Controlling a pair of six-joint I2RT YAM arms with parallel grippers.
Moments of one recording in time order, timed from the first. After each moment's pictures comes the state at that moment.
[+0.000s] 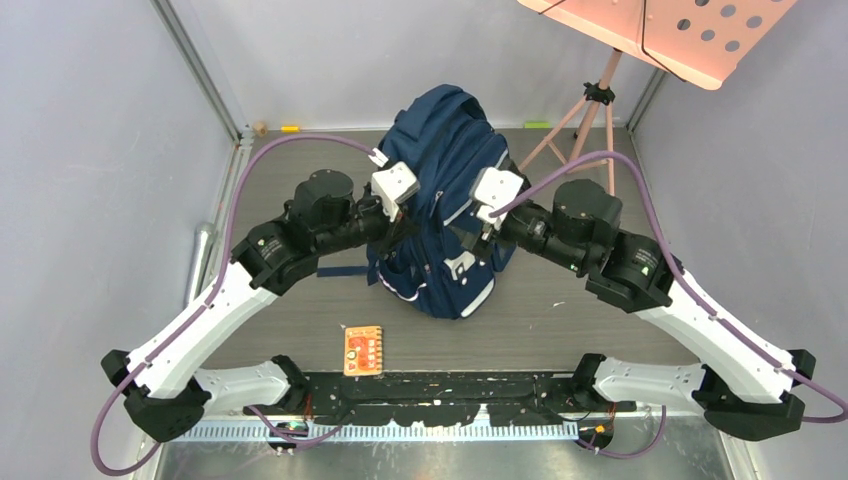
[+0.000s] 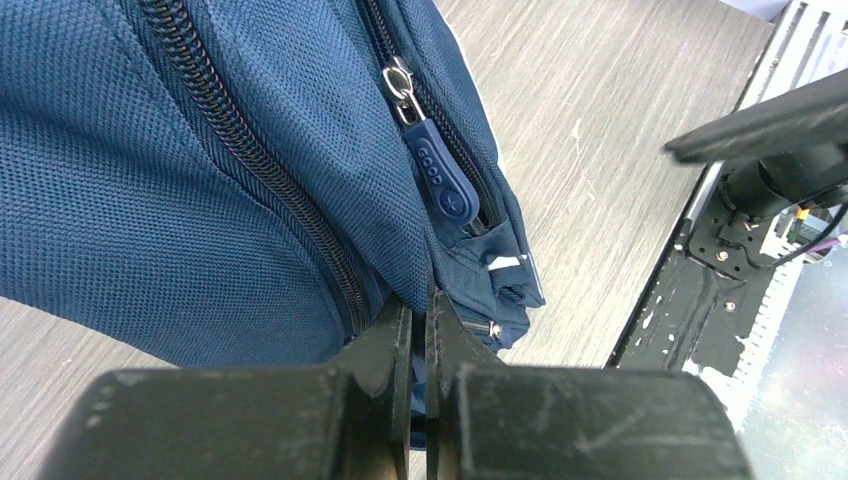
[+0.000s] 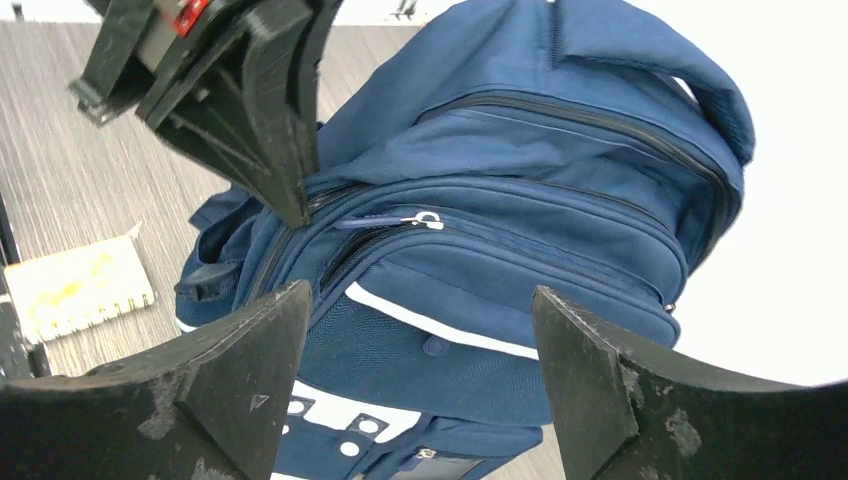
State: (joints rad) left arm -0.81 1.11 1.36 -0.62 0.16 0.09; right arm 0.95 1.03 1.41 -0.51 0.05 -0.41
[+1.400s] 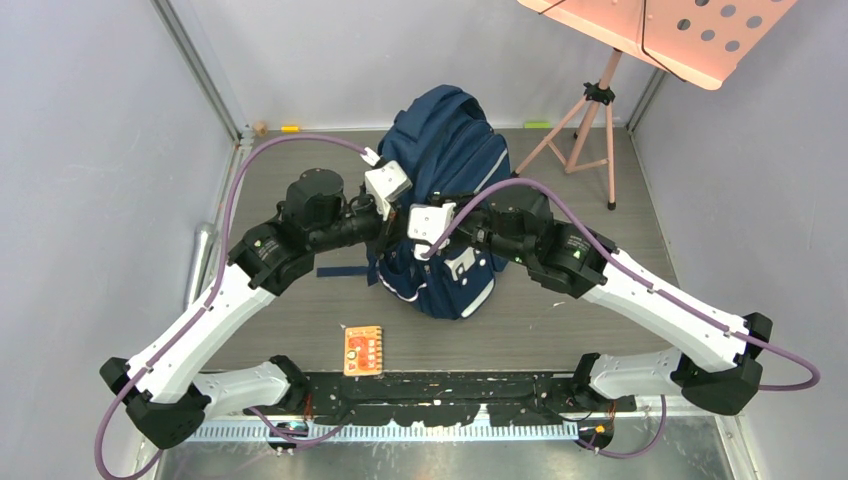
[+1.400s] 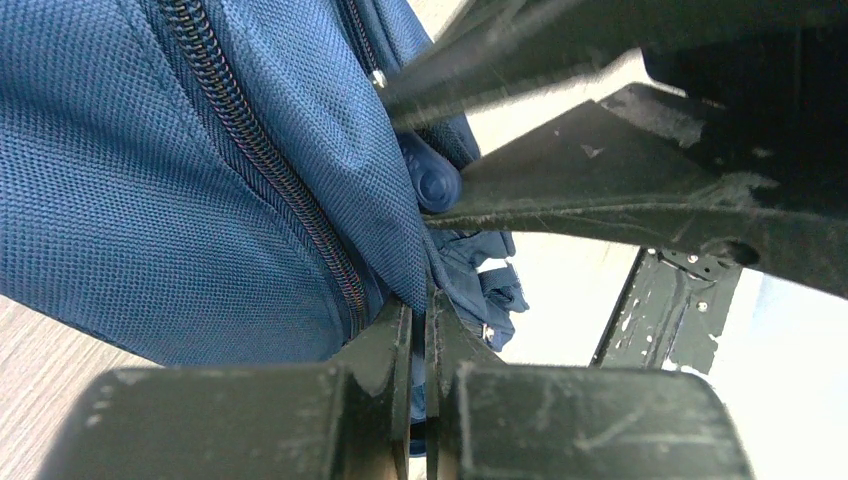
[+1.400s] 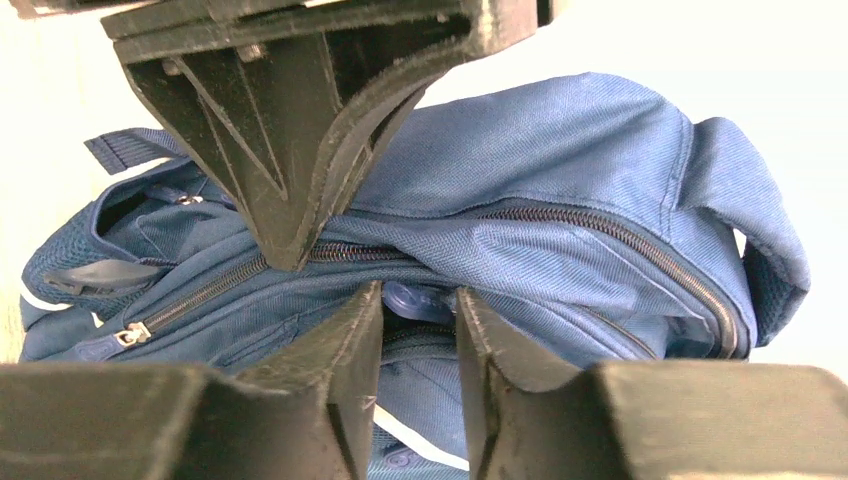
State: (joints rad) left arm -0.74 1.09 1.31 -0.56 0.30 0.07; right arm 1.00 1.21 1.39 -0.43 0.03 -0.86
